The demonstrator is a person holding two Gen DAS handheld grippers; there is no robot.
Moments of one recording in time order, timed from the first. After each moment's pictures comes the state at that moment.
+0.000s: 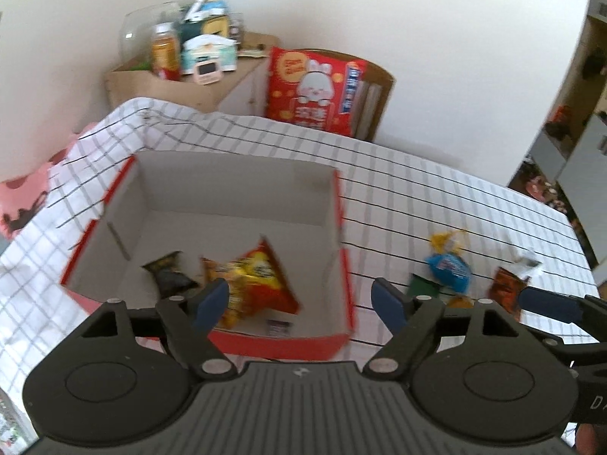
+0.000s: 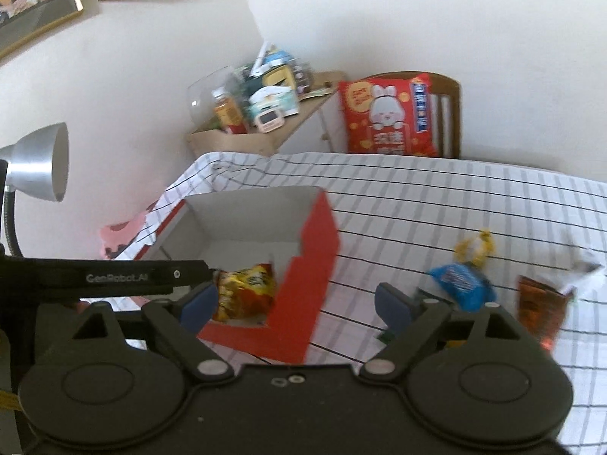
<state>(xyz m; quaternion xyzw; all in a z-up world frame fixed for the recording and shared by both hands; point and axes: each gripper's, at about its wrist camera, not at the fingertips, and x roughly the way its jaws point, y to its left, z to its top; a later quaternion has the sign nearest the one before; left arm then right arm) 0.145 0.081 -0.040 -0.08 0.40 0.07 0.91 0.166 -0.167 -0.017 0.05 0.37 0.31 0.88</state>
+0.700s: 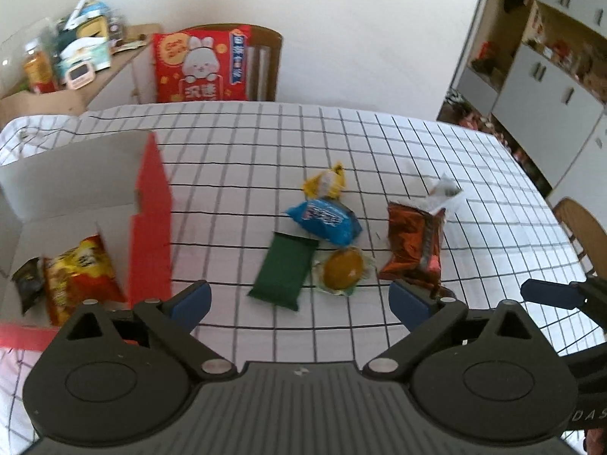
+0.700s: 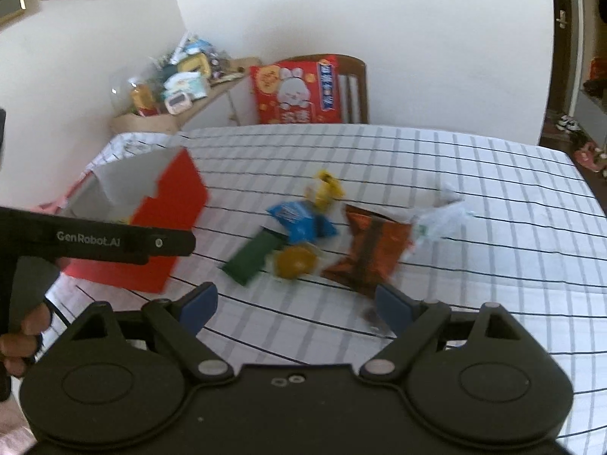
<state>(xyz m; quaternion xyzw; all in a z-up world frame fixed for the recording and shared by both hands) 0.180 -0.055 -0.096 -0.02 0.43 -0.05 0.90 0.154 -0.300 -0.069 0.01 0.39 0.22 0.89</state>
